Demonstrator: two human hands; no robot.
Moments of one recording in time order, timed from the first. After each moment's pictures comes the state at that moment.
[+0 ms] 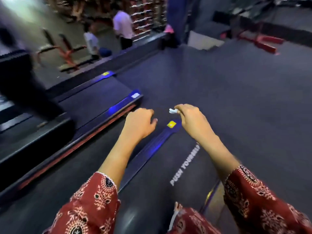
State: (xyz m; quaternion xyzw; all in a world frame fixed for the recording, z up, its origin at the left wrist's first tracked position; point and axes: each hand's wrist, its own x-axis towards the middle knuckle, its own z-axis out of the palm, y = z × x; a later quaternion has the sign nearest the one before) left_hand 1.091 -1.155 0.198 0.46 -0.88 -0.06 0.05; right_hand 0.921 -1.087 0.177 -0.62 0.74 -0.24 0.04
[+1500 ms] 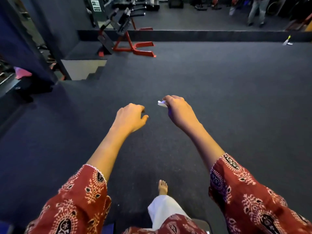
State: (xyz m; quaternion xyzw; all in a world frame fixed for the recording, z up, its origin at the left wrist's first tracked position) left_hand 0.211 -1.499 0.168 0.12 -0.99 -0.06 0.03; right_hand 0.129 -1.345 0.153 -0.32 0.92 -0.21 -0.10
